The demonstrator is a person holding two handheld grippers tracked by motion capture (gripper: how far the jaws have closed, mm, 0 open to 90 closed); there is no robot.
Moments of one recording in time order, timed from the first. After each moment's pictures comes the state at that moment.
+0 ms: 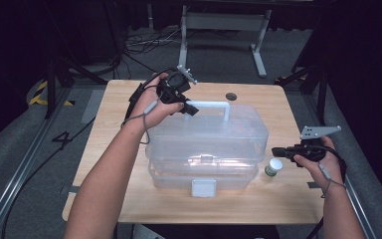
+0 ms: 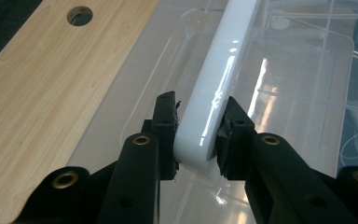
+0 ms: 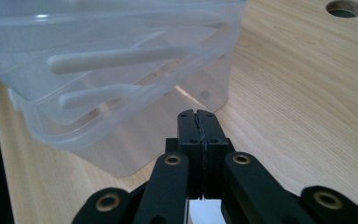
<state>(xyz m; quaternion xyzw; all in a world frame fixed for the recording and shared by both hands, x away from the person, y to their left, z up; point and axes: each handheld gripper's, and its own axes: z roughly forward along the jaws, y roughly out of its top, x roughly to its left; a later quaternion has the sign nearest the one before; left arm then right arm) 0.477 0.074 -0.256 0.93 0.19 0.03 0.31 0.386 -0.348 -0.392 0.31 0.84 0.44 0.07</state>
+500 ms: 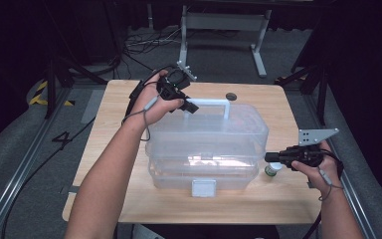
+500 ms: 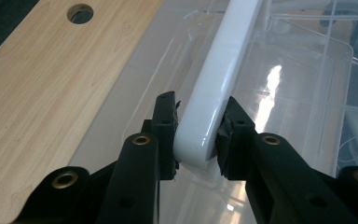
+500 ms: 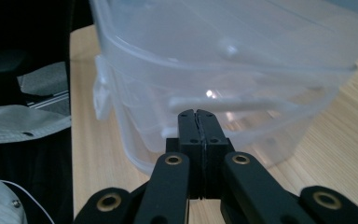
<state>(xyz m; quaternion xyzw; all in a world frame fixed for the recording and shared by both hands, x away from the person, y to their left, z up) 0.483 0.073 -0.255 0.93 0.20 0.02 0.31 0.370 -0.324 -0.377 0.20 0.84 0.50 0.03</state>
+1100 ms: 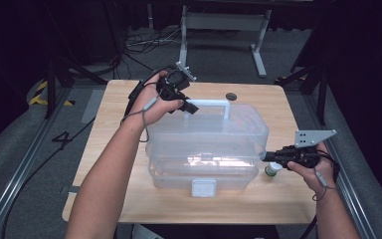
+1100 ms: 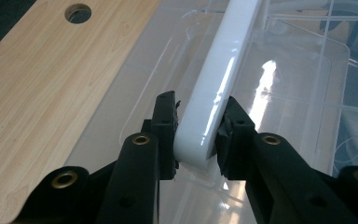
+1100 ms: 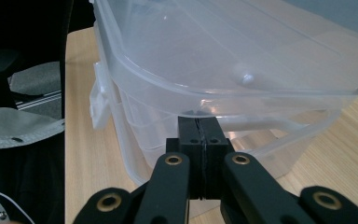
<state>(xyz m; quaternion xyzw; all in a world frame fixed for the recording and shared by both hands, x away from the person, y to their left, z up) 0.481 0.075 -0.256 0.93 0.20 0.01 0.31 0.367 -0.312 -0.373 0.18 0.84 0.50 0.06</state>
